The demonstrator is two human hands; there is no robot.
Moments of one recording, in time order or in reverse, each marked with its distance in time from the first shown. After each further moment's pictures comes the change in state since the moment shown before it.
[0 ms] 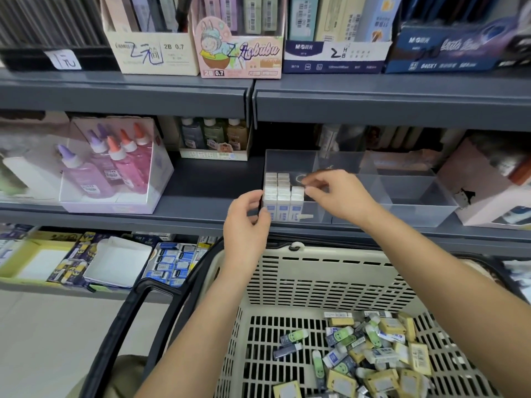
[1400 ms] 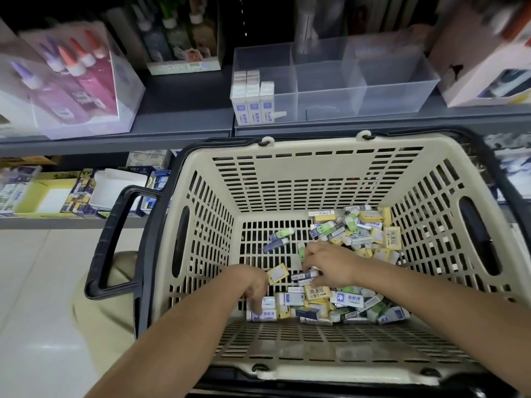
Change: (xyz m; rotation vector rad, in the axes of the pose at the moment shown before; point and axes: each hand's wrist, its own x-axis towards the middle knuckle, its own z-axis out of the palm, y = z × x) left_hand -0.166 -0.131 0.009 1.193 -1.566 -0.530; right_hand -0.227 0.103 0.138 -0.277 -0.815 -0.198
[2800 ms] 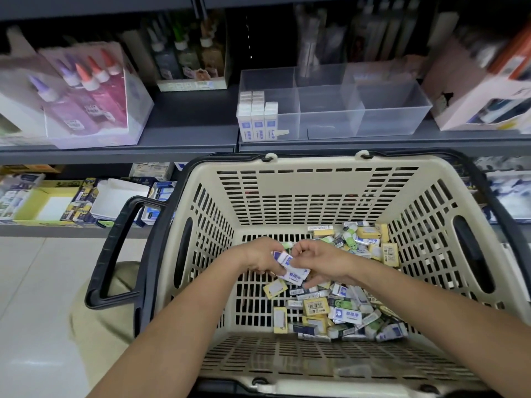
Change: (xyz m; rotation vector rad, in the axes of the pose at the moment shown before) left_hand -0.031 0.005 -0.052 -0.620 0.299 0.289; right_hand -0.003 -0.025 -0.042 1.285 0.012 0.249
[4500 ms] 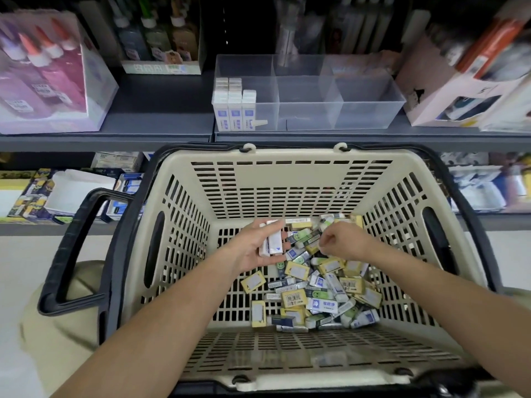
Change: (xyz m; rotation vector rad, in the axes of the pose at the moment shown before) left_hand 0.018 0.017 0.024 -1.148 0.080 0.040; right_hand -0.027 0.010 -0.067 -0.912 0.394 0.079
